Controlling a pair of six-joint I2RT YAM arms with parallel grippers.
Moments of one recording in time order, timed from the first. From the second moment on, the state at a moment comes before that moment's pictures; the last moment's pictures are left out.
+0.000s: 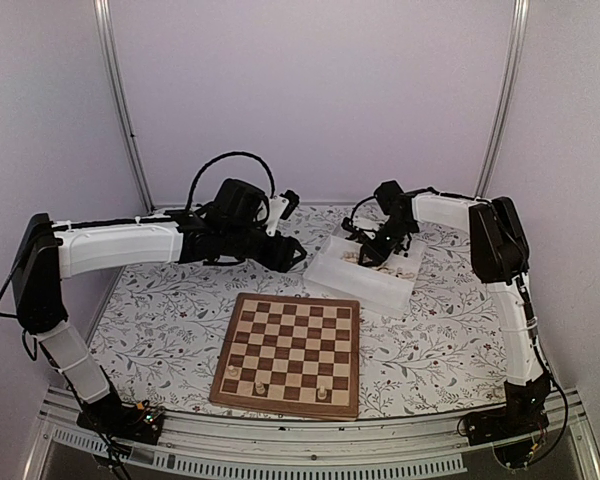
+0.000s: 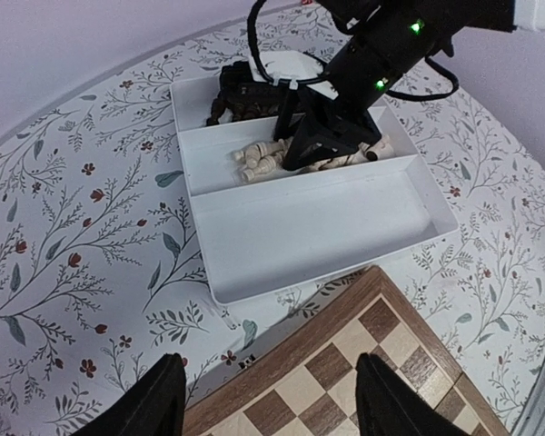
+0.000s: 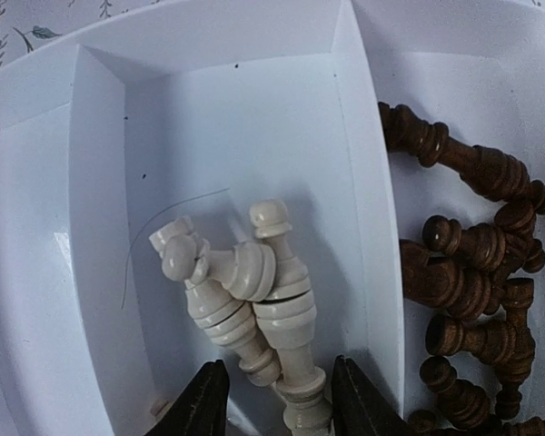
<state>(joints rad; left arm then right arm) -0.78 1.70 1.26 -0.20 0.04 -0.13 0.40 2.40 1.96 -0.74 -0.29 -0.56</state>
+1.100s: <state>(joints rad) -0.78 1.81 1.29 -0.08 0.19 -0.24 0.38 2.09 1.71 -0.67 -0.35 -0.53</state>
